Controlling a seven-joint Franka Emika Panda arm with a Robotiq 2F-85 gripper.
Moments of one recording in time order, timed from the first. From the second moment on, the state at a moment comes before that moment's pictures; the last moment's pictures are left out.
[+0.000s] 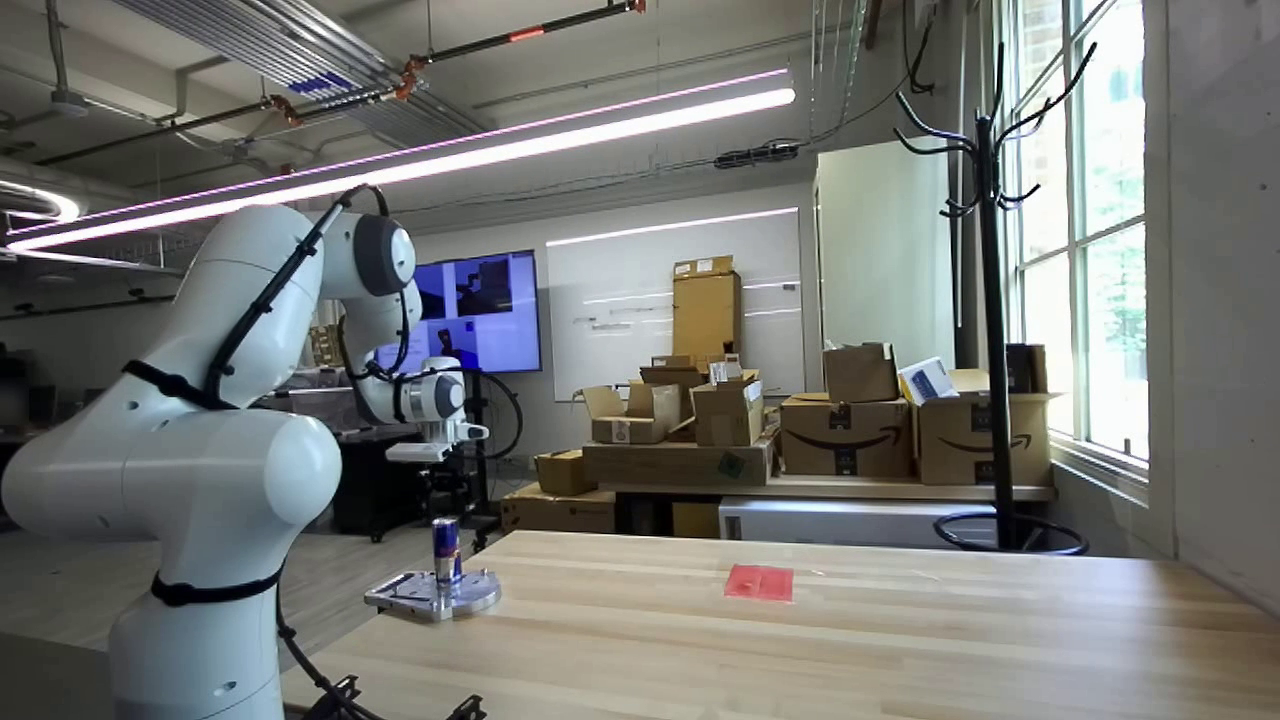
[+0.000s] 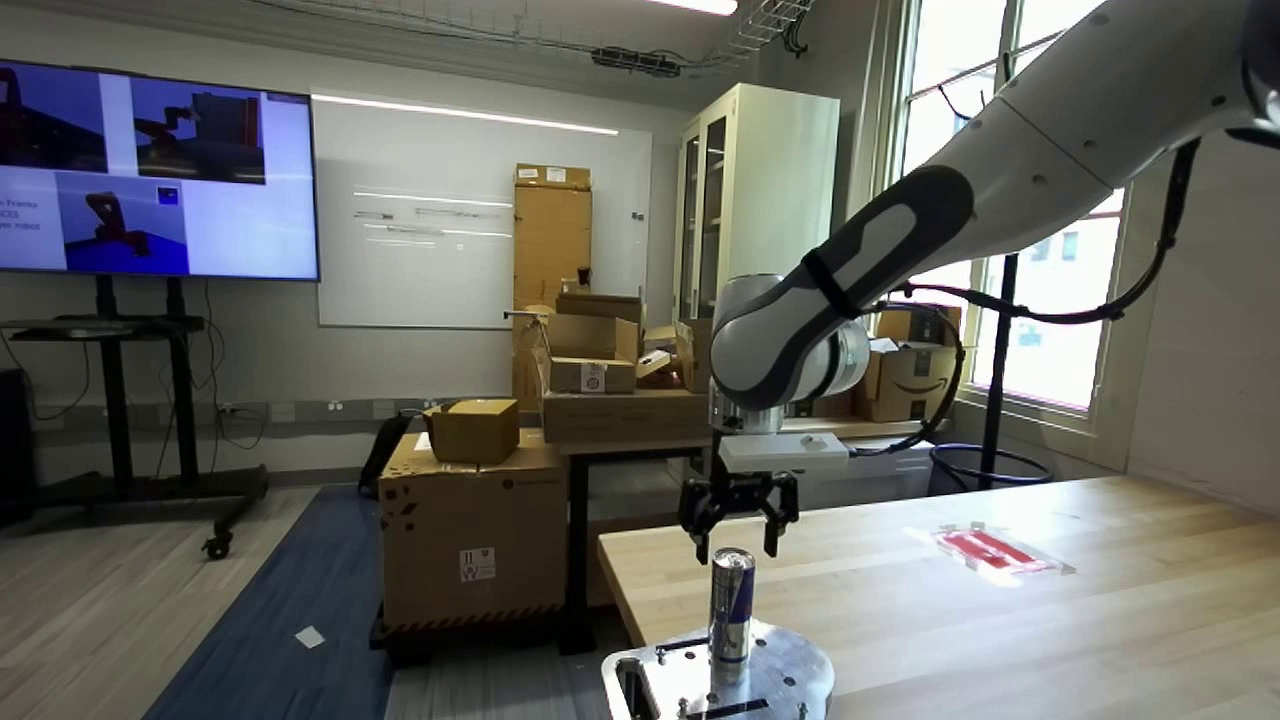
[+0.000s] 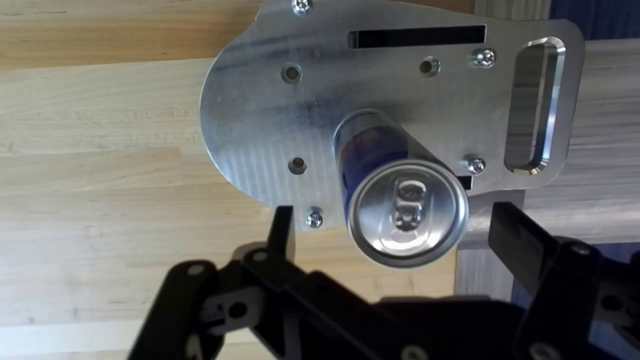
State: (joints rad) arm 0.27 0.51 0.07 -1.83 -0.05 2.33 0.36
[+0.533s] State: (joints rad) arm 0.25 0.33 0.00 -1.93 -0.06 2.32 0.37
